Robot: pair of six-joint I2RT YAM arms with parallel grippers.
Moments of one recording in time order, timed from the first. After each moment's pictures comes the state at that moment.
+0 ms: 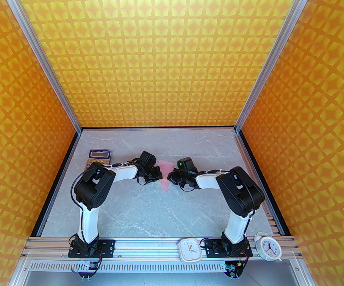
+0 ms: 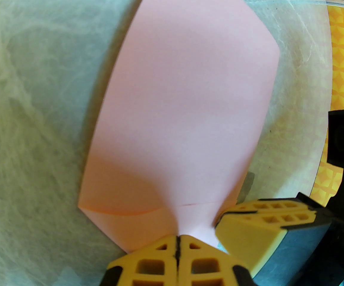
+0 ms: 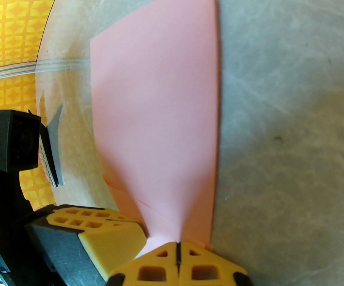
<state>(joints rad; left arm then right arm) -0.58 2.03 1.21 -0.18 0.44 -0.81 0.46 1.84 0.83 0.16 -0.40 0.95</state>
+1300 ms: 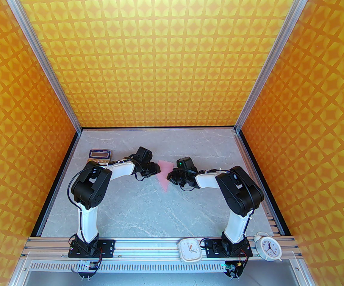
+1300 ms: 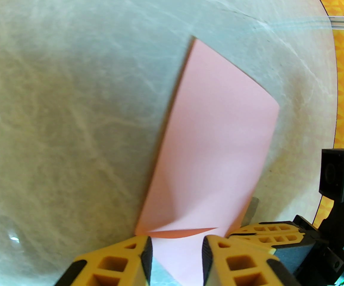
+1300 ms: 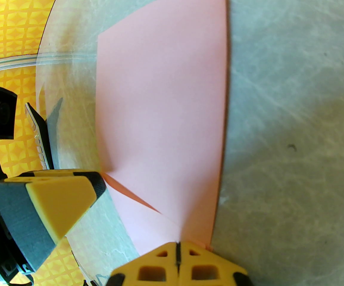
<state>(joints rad) -0.52 2.01 1.25 -0.20 0.37 -0.77 0.46 1.85 0.84 0.15 -0.42 0.92</state>
